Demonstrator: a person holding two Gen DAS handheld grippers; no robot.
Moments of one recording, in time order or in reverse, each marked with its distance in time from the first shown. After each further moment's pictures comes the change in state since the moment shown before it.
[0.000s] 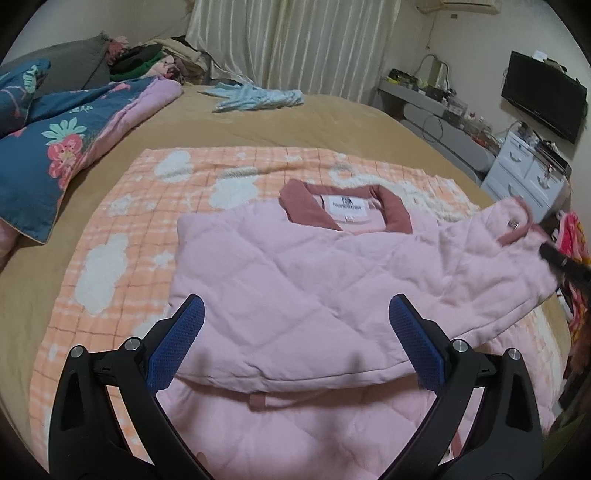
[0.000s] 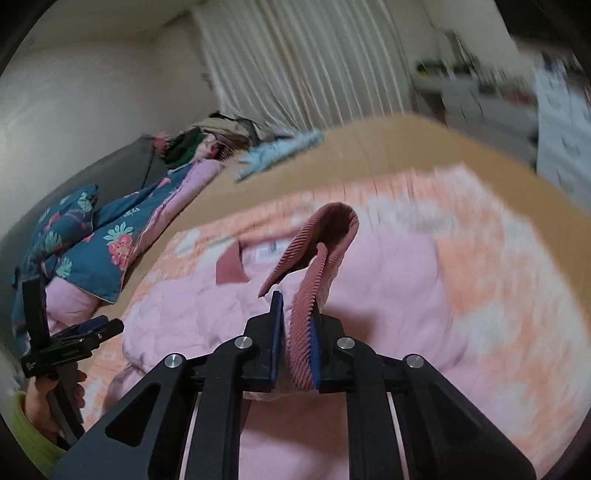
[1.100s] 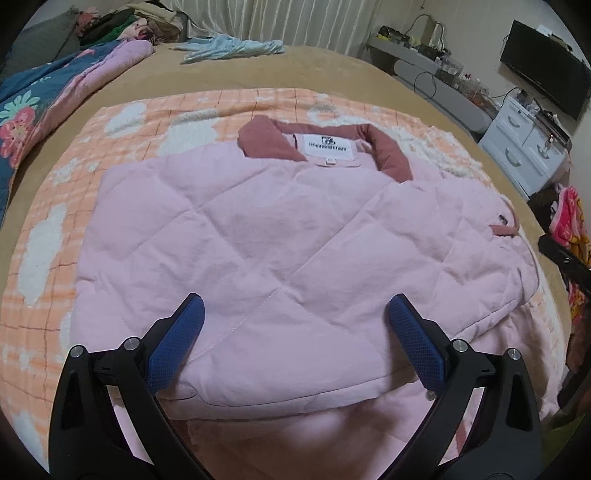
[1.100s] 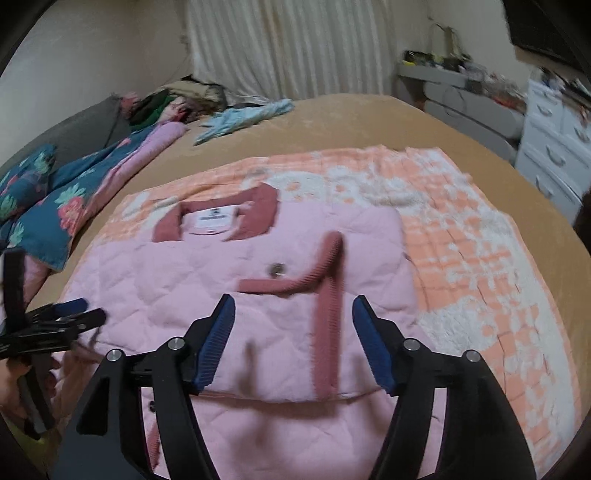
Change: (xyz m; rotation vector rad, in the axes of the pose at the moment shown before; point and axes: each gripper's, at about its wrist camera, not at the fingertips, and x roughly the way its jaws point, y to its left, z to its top) left arm 0.087 -0.027 -0.020 0.030 0.189 -0.056; right arm 0.063 -0.018 -0.033 -0.054 0.163 -0.116
